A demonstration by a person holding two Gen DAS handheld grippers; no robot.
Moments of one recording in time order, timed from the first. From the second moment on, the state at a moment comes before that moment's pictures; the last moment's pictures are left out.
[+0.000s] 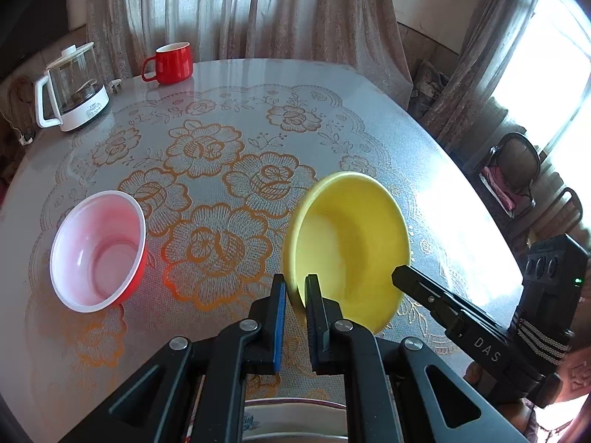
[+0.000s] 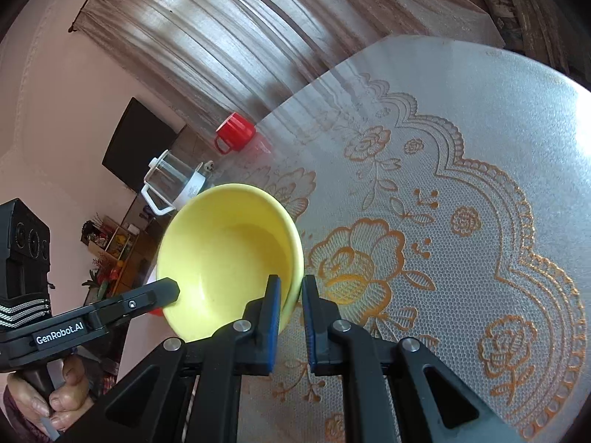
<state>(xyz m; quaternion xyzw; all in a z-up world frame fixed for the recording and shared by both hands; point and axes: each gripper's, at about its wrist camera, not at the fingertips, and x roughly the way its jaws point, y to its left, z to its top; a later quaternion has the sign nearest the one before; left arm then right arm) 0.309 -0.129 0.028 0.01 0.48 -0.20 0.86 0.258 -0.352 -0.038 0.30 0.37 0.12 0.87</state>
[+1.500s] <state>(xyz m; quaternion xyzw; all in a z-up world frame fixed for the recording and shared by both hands) 0.126 0.012 0.031 -0.11 0.44 -0.25 0.85 0.113 -0.241 0.041 0.18 0.37 0.20 0.89</state>
